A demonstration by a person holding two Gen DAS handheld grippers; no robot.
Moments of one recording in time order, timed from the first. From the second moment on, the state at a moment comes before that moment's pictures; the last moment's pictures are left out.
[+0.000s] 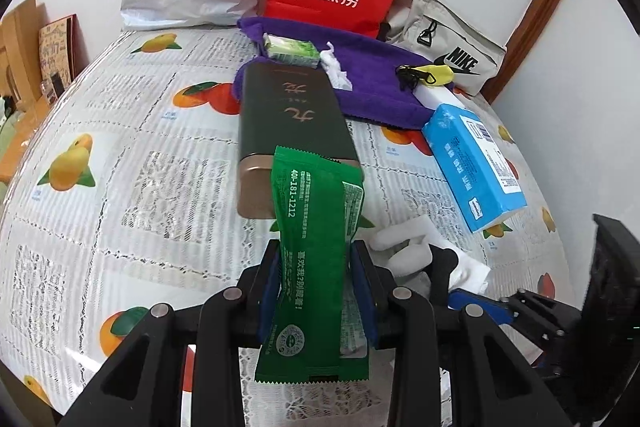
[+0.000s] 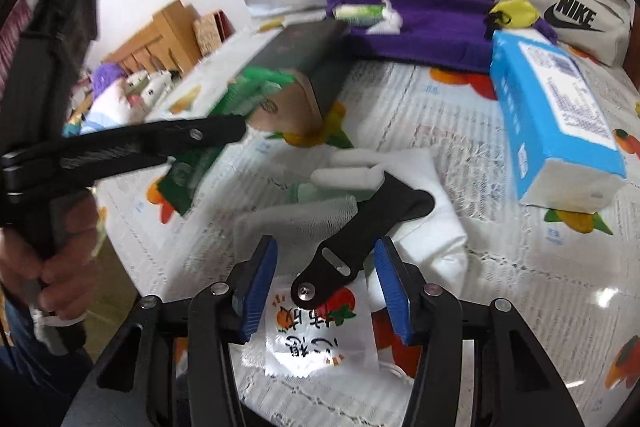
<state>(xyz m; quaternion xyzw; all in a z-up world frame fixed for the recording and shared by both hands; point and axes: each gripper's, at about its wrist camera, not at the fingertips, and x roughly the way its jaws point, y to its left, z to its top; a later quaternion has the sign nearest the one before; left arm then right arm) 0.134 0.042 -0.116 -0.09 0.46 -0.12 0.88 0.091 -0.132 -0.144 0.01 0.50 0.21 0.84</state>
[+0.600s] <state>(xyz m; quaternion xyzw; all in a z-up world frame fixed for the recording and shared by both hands) 0.135 0.044 -0.129 -0.09 0.47 -0.12 0.87 0.090 -0.143 -0.129 0.00 0.47 0.20 0.86</state>
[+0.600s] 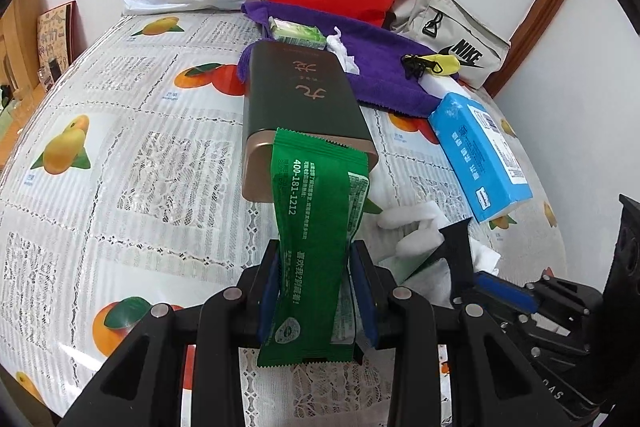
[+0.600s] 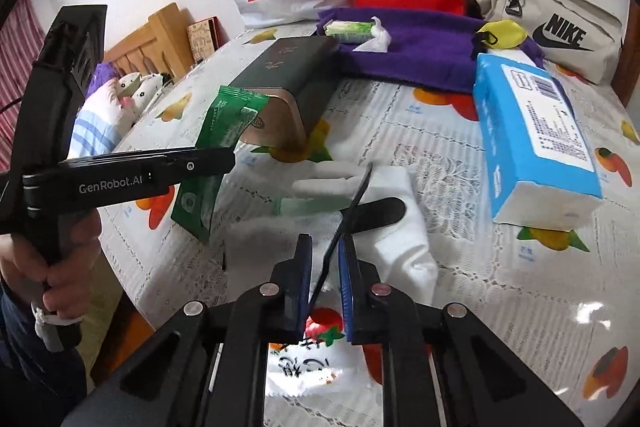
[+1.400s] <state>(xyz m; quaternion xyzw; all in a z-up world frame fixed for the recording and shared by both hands) 0.127 0.048 -0.130 -0.09 0.48 -0.11 0.87 0.078 -0.175 -0.115 0.05 0.44 0.20 0.87</state>
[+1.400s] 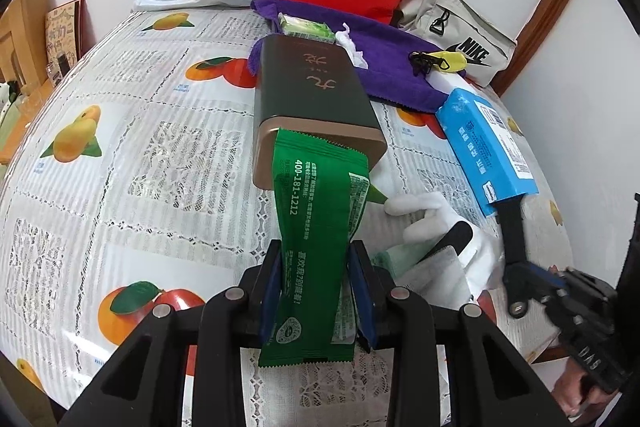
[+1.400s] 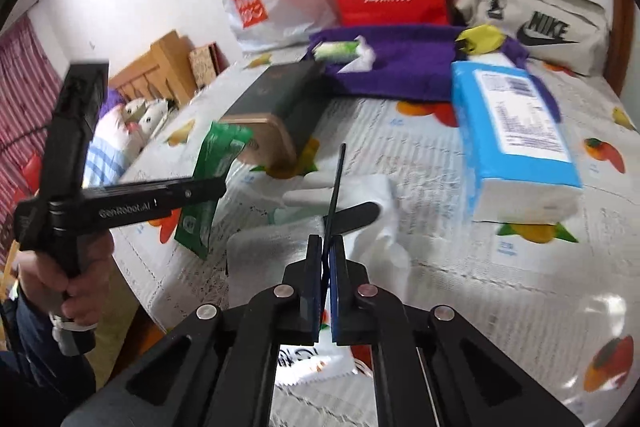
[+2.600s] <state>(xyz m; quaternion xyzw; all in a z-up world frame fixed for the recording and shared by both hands) 0.161 0.030 -0.066 -0.08 0.44 -0.10 0.89 0.121 -0.274 -0.067 0.07 0.42 0.10 0.90</state>
